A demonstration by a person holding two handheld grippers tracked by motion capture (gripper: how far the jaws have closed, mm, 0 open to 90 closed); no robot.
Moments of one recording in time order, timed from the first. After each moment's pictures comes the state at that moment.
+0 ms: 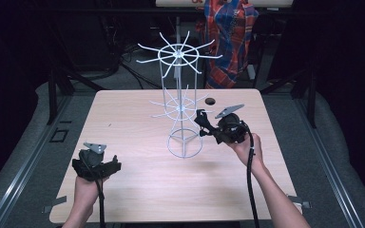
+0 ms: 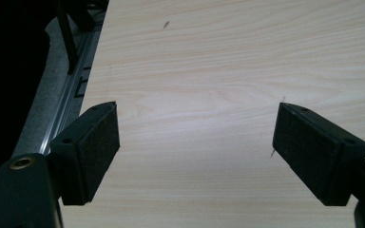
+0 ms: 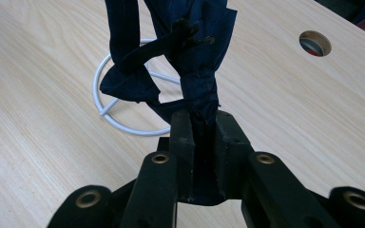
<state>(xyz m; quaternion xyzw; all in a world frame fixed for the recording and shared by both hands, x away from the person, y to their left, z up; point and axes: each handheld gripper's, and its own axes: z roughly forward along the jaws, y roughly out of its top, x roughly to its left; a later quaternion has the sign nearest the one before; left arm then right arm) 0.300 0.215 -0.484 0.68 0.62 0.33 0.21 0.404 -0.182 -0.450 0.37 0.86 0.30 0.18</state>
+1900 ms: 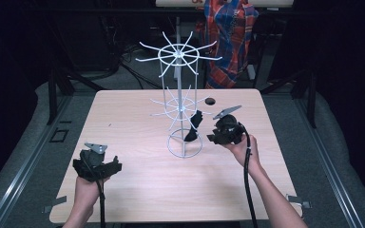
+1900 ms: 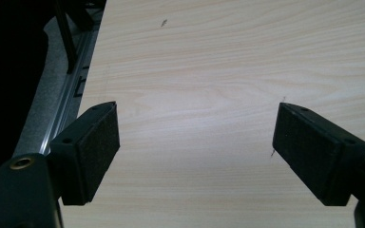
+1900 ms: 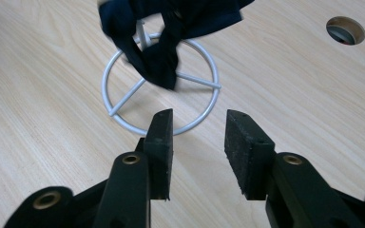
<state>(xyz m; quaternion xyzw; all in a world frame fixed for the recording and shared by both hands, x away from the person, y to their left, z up) 0.299 0.213 -0.484 0.68 0.62 0.33 0.21 0.413 -0.179 -0.467 0.38 0.86 0.31 0.14</state>
